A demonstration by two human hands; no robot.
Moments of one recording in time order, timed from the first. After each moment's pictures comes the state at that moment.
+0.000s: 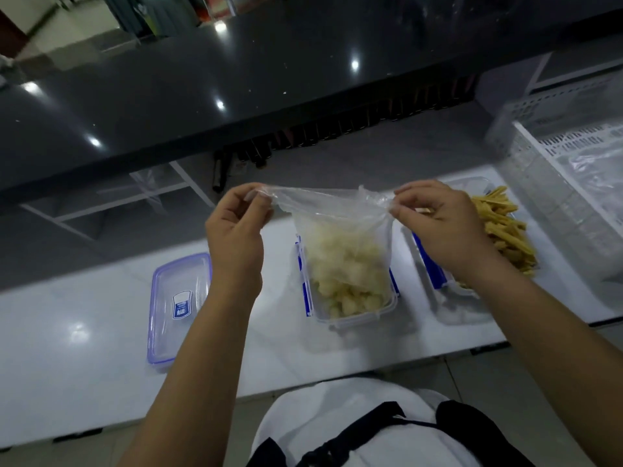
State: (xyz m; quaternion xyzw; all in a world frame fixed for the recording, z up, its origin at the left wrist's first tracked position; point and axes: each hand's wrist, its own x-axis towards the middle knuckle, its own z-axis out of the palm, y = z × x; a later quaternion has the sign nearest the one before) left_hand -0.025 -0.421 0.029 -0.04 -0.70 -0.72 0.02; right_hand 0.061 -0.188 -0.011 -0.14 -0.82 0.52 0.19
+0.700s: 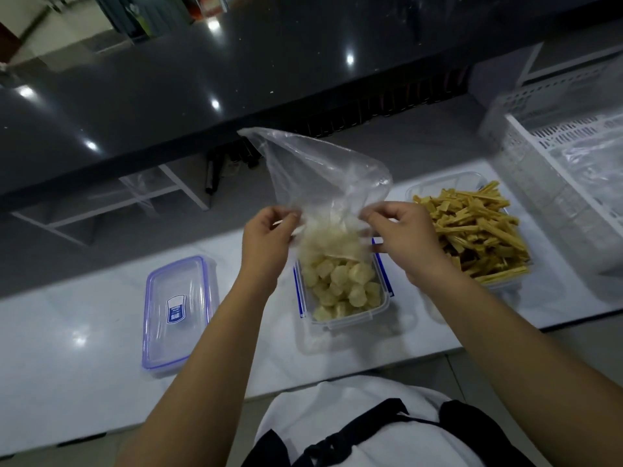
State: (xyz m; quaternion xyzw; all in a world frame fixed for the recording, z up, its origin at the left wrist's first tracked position) left_hand -0.049 -0.398 -0.031 -0.02 -0.78 -0.62 -0.11; right_hand 0.035 -0.209 -0.054 -0.22 -0.67 0.69 0.12
